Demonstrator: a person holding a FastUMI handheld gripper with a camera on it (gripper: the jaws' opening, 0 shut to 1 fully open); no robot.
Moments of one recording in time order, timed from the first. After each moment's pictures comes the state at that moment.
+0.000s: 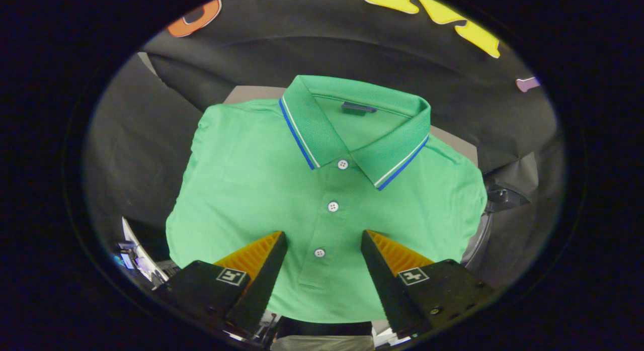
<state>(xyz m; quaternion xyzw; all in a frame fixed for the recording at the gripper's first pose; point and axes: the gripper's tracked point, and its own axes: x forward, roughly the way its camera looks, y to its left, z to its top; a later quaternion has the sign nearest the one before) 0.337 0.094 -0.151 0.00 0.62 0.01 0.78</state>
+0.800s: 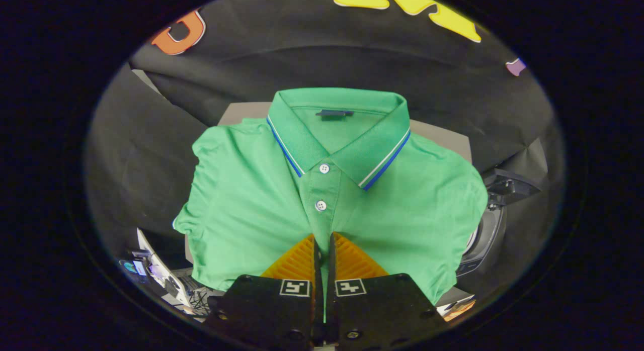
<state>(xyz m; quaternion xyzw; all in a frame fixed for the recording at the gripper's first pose) 0.341 0.084 -0.129 0.06 0.61 0.02 0.79</state>
